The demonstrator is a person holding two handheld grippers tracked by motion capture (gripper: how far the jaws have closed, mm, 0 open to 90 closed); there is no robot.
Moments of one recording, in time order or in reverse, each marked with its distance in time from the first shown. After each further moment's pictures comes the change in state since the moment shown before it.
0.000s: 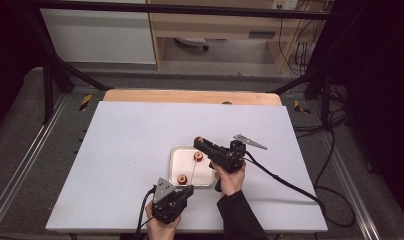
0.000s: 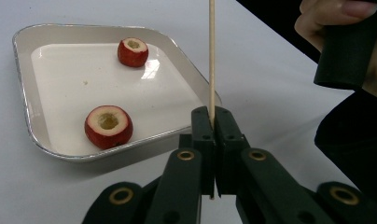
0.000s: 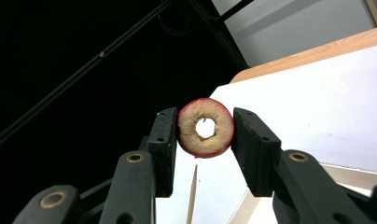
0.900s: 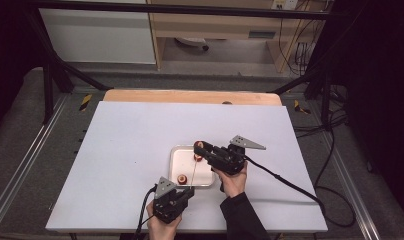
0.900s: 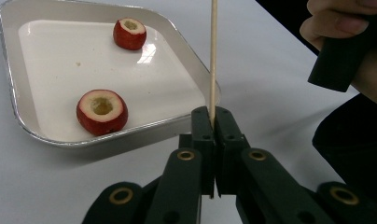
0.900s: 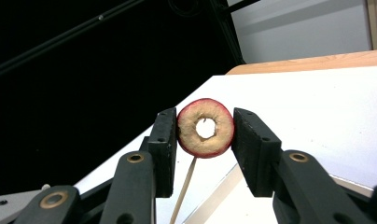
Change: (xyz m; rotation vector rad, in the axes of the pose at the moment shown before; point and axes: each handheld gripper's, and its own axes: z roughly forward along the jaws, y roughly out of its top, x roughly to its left) left arm 0.001 0.002 0.004 0.075 -0.012 -0.056; right arm -0.002 -0.003 -0.003 0.071 0.001 -0.208
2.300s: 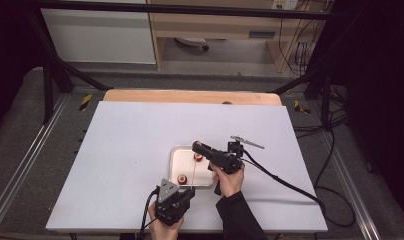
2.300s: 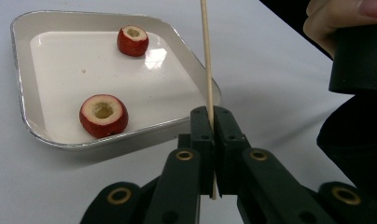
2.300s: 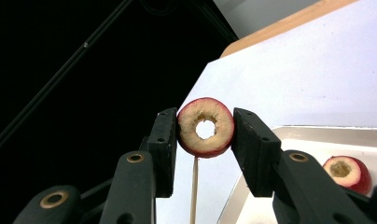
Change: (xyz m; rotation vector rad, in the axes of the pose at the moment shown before) left arm -0.011 0.000 -0.002 -0.021 0.053 0.036; right arm 0.001 0.000 0.006 0.027 -0.043 0.327
